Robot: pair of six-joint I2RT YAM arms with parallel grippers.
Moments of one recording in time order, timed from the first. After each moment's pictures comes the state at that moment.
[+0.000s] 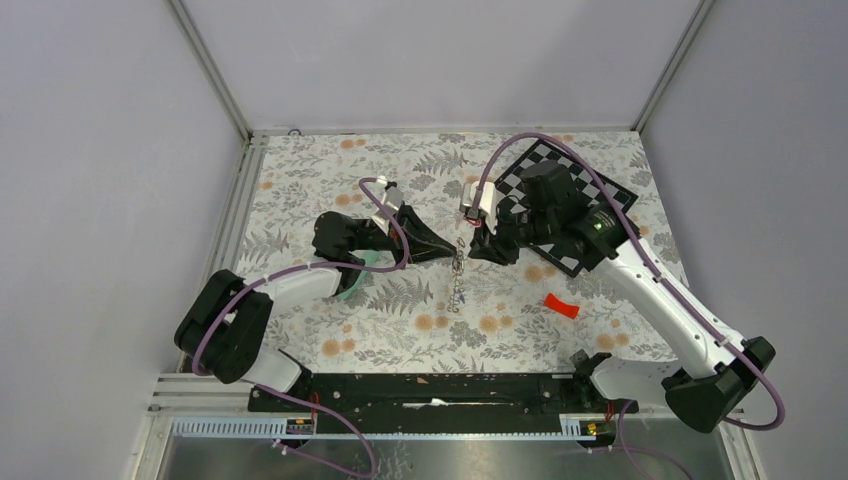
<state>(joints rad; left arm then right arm) -0.57 1.46 0.69 1.29 1.11 -0.63 0.63 1.22 1.33 -0.84 -0.58 -0.52</state>
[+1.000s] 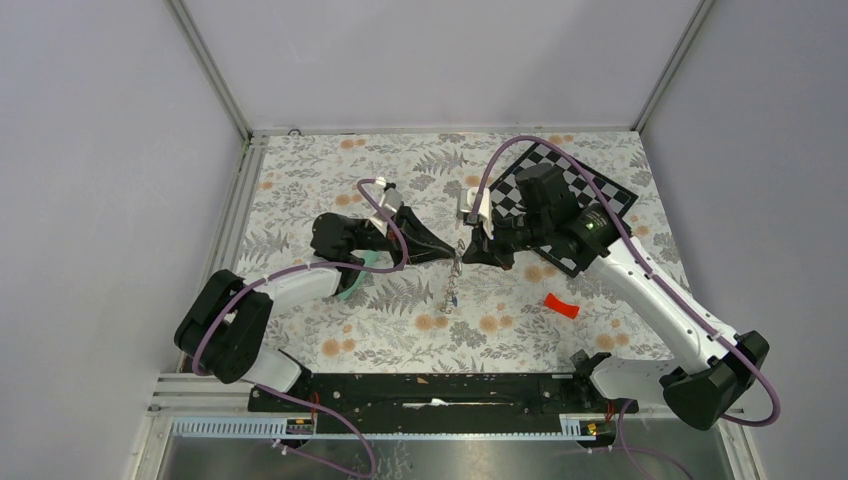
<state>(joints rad) -0.57 1.46 0.69 1.32 1.14 -0.64 0.63 1.23 1.29 -0.82 -0.70 -0.55</state>
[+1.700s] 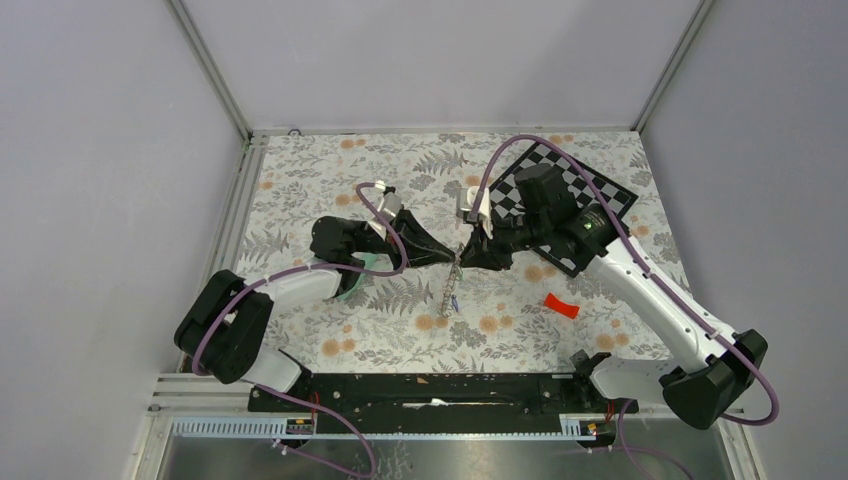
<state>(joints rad) -0.58 1.46 0.68 1.37 1.15 -0.65 0.63 1.23 1.27 -0.79 -0.74 -0.52</state>
